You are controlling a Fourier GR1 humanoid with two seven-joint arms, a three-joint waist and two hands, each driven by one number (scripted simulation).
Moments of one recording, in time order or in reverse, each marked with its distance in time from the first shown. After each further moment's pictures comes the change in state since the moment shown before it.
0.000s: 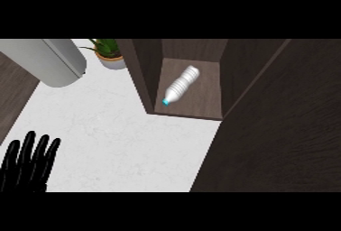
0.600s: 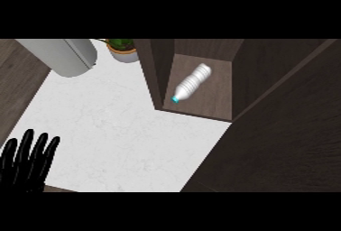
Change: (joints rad) left arm -0.017 0.025 0.013 -0.008 0.011 -0.053 0.000; right arm 0.034 0.037 -0.010 0.096 -0.328 0.047 0.059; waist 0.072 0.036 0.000
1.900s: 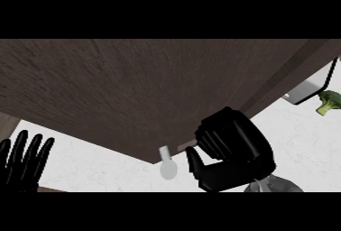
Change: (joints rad) left arm 0.022 0.019 0.042 0.028 0.038 -0.066 -0.009; right arm -0.365 0.126 -0.375 0.446 -0.123 -0.590 -0.104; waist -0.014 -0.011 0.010
